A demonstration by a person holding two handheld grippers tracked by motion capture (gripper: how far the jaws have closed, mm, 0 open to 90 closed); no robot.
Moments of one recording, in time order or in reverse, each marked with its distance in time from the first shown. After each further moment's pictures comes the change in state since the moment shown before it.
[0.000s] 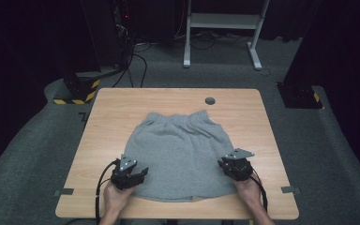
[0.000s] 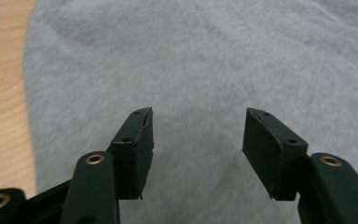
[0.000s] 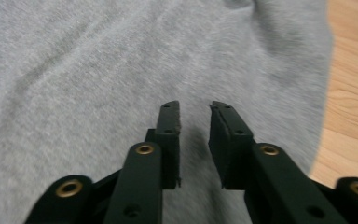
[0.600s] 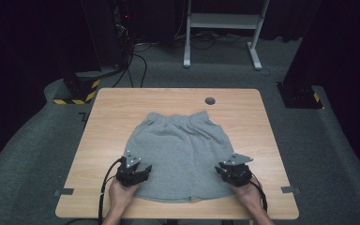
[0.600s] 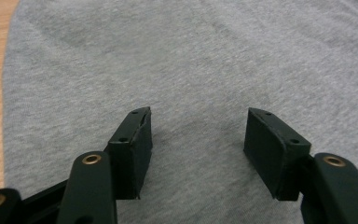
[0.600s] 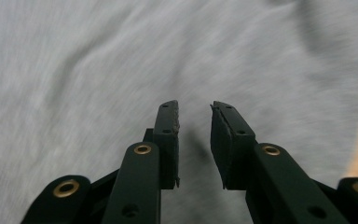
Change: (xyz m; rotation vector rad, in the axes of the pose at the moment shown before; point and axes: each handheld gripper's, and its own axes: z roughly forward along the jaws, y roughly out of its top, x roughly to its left) left arm -0.003 -0.002 0.017 0.006 0.029 0.018; right arm 0.009 -0.005 -0.012 -0.024 0.059 -0.025
